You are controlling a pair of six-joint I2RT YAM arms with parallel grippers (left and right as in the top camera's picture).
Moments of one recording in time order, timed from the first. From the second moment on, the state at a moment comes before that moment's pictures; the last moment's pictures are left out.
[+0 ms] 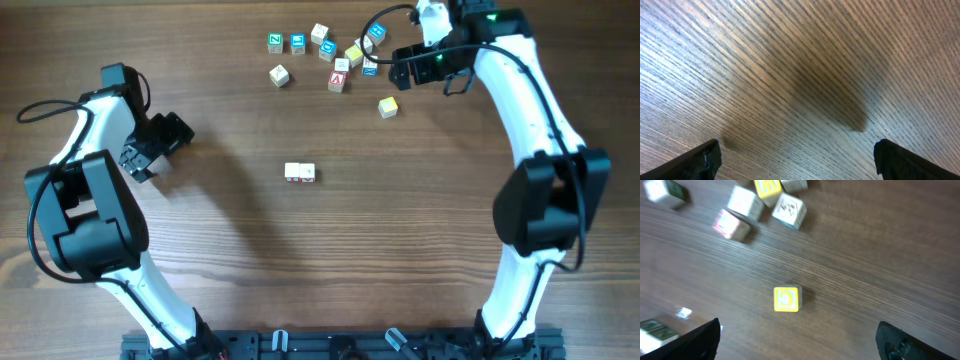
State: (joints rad) left arm 0.26 2.05 1.42 -0.86 0.03 -0.52; right arm 0.14 2.15 1.93 -0.97 -0.24 -0.14
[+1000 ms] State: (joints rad) left arm 0.26 2.05 1.42 -0.86 0.03 -0.52; right arm 0.28 2.29 1.88 -0.88 -0.05 -0.05
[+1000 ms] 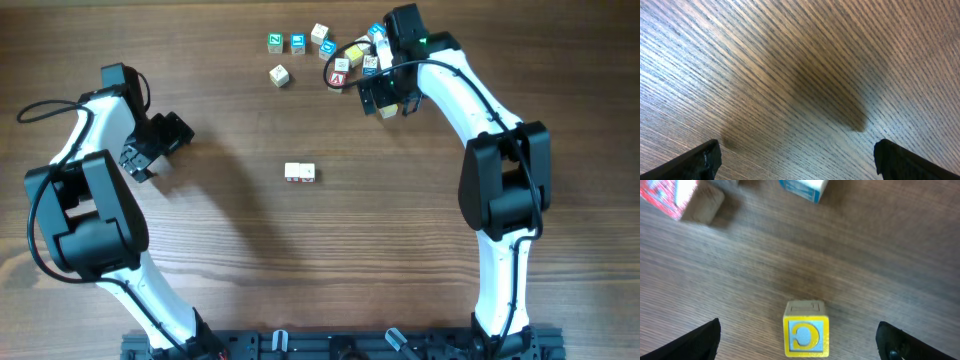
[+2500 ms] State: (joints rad) left arm 0.26 2.05 1.42 -0.86 0.03 -0.52; right arm 0.40 2.14 1.84 -1.05 -0.41 0.31
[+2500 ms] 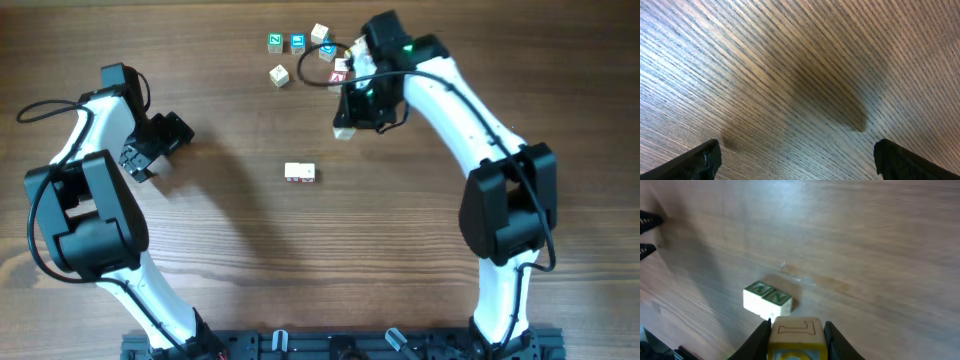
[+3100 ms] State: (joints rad) left arm 0.26 2.05 1.42 -0.86 0.03 -0.52; right arm 0.80 2.14 1.84 -0.93 0.04 0.57
